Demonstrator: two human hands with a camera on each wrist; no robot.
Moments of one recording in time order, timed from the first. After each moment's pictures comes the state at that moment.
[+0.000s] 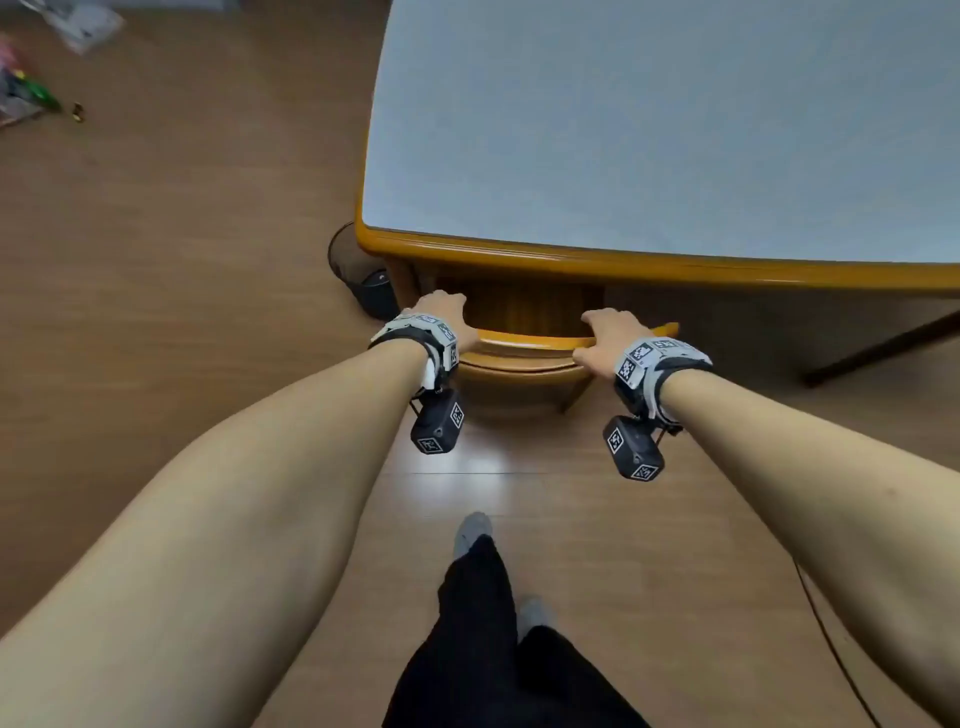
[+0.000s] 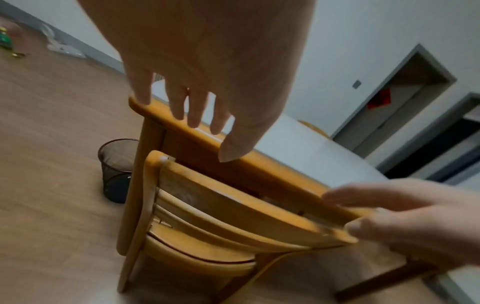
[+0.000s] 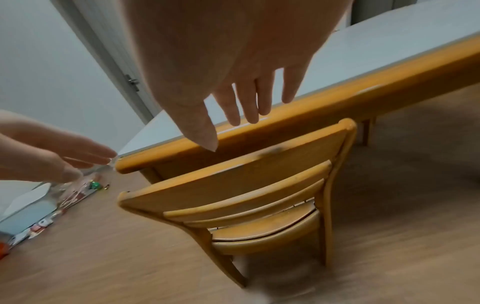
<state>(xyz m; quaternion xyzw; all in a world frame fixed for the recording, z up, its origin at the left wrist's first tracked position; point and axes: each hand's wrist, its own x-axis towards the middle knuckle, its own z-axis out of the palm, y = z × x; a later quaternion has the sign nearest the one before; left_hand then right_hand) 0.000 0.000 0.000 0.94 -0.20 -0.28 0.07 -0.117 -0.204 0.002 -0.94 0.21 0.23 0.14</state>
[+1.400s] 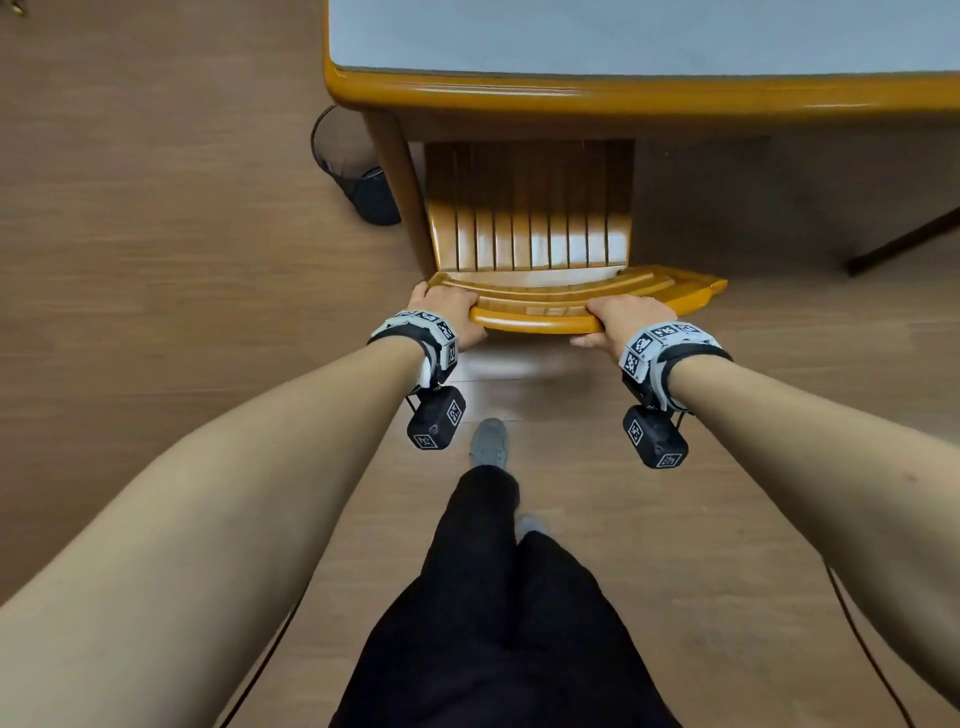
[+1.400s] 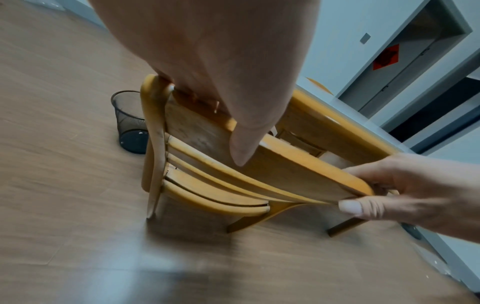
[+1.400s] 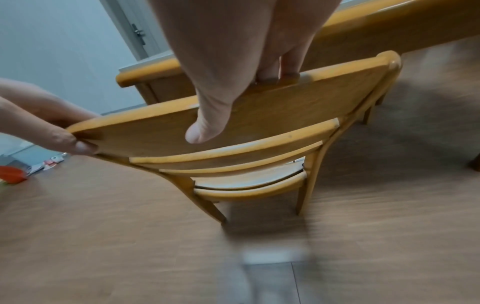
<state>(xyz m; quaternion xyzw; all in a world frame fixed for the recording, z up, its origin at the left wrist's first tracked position) -0.109 0.051 -0.128 0.91 -0.29 -0.30 0.02 -0.230 -0.172 -0.118 -0.95 0.10 0.29 0.03</state>
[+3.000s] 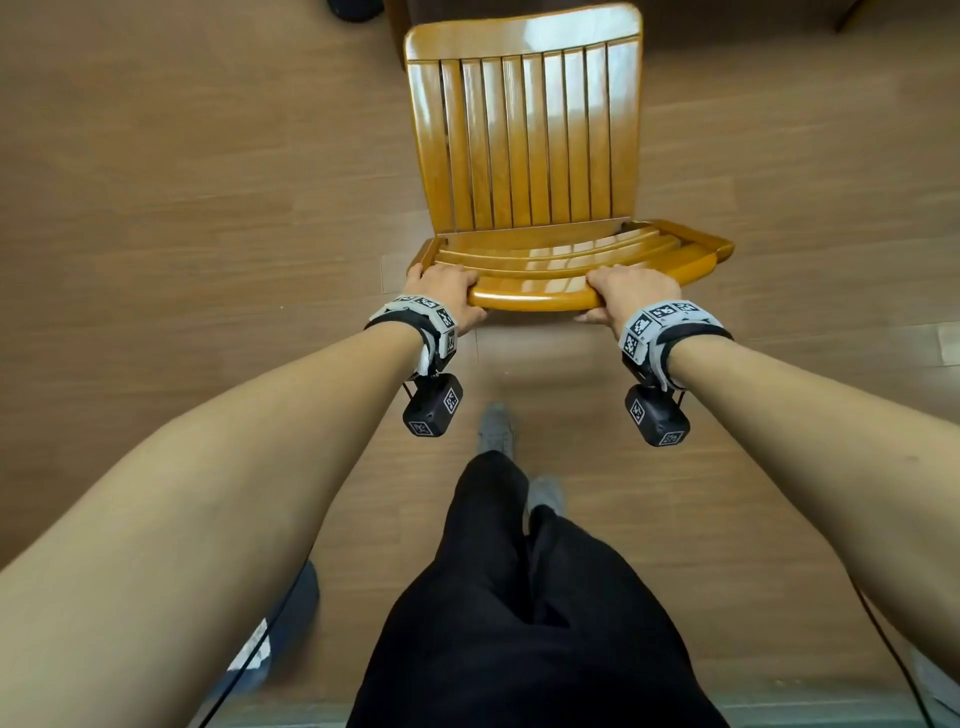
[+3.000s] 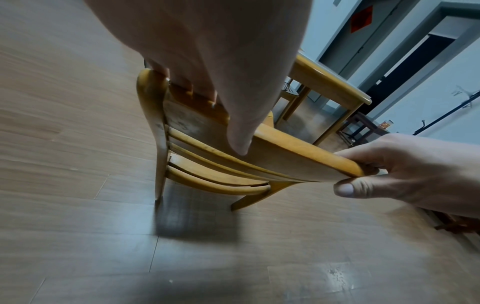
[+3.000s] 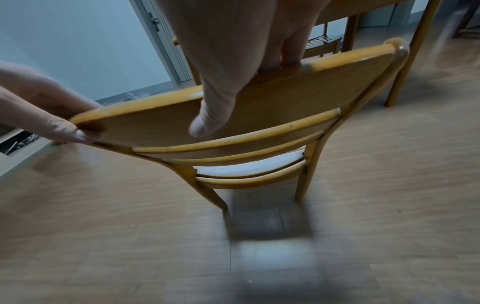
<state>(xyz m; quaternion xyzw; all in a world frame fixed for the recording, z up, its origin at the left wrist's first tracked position) -0.645 0.276 -0.142 0.89 -0.33 -0.30 0.02 -0.770 0.052 -0.135 -0.95 0.12 0.29 0.02</state>
